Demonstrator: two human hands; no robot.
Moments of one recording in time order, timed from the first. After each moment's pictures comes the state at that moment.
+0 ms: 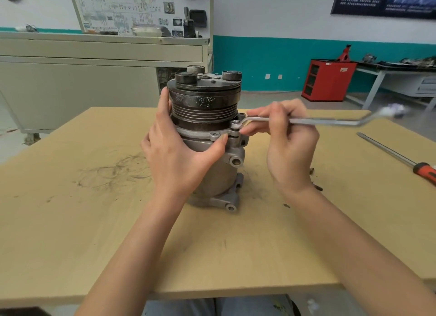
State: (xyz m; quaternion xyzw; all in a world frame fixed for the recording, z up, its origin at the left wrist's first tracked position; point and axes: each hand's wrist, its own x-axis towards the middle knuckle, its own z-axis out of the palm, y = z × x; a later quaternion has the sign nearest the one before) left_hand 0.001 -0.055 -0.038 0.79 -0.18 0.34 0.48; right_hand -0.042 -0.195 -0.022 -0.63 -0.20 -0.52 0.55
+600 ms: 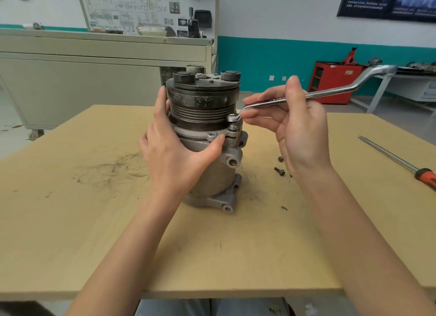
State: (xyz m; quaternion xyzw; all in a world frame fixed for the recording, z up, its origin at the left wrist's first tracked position) left_hand 0.001 -0.057 -0.038 0.79 -0.17 0.35 0.47; right_hand -0.054 -0.210 0.011 -0.62 -0.13 -0.34 0.70
